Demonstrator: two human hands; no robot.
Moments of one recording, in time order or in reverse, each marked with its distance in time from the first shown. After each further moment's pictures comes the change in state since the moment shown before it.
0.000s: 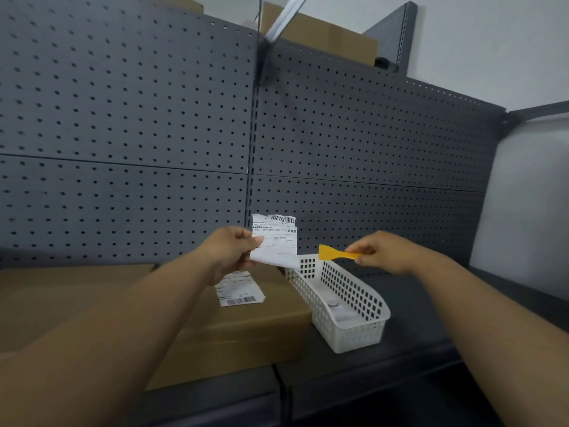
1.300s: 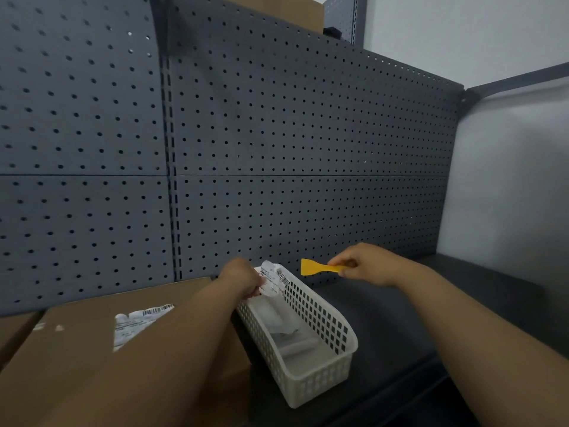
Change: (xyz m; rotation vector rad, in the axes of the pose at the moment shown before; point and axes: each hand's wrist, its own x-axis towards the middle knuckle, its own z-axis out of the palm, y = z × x) left_hand 0.123 -0.028 0.128 0.625 -0.017 -0.175; right_hand 0.049 0.096 0.007 -0.012 -0.009 0.042
